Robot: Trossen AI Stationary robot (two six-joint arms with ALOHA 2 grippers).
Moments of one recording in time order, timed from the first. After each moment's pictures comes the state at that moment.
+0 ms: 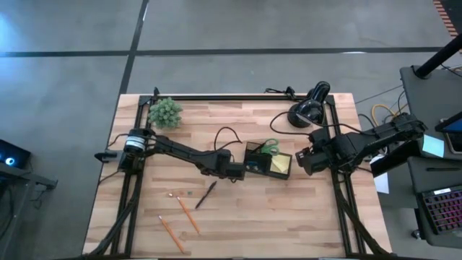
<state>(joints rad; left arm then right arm) -0.13 1.99 1.38 -0.67 -0.24 -1.49 0.33 1.12 1.00 -1.45 0.45 1.54</state>
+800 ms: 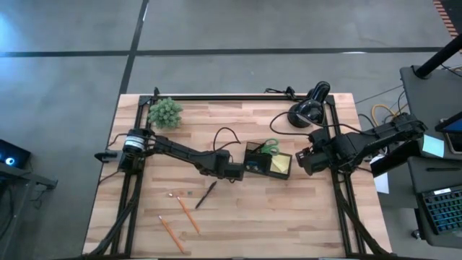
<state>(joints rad) -0.14 1.99 1.35 -0.66 -0.23 -1.48 0.33 1.12 1.00 -1.46 0.46 1.53</state>
